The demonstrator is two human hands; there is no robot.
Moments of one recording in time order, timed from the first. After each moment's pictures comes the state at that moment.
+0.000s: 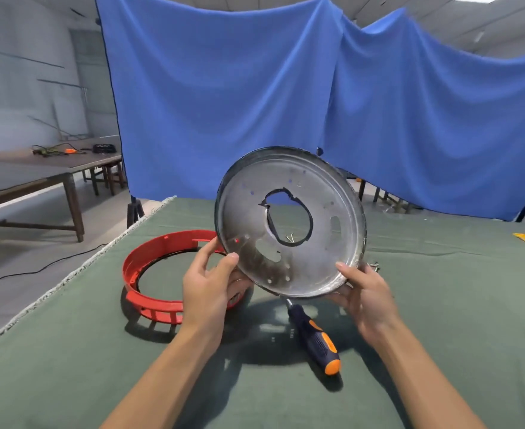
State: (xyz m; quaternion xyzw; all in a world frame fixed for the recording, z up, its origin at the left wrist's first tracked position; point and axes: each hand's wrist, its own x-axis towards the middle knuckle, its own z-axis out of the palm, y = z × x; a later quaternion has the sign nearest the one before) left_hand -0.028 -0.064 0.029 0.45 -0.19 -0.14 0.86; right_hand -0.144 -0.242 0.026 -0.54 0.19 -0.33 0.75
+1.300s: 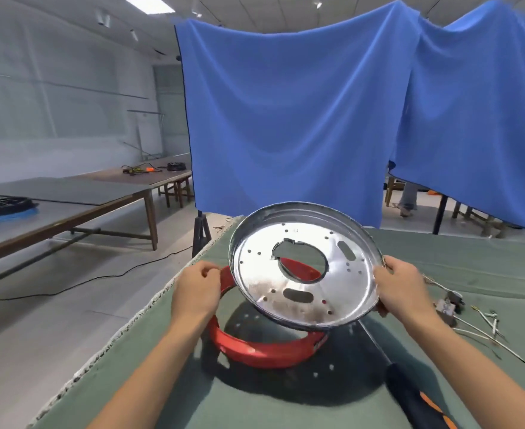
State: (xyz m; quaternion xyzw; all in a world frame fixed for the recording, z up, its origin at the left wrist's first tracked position) left_hand 0.107 0.016 0.034 0.83 -0.09 0.11 0.54; right_hand -0.030 -0.233 0.052 -0.80 0.27 -0.32 0.43
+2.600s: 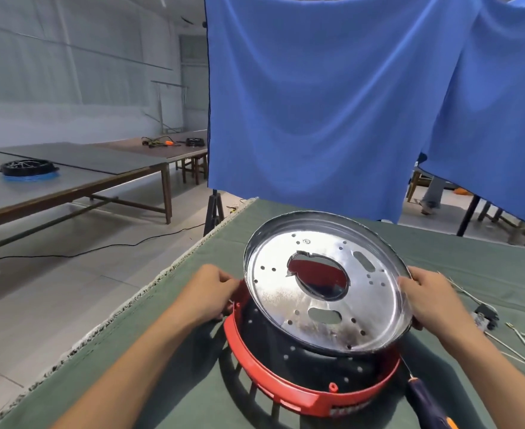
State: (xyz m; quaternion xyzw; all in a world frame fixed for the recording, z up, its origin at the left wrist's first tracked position) left_hand 0.107 0.023 0.023 0.87 -0.16 -0.10 0.46; right_hand -0.024 -0.259 0.041 -0.85 0.27 -0.24 0.38
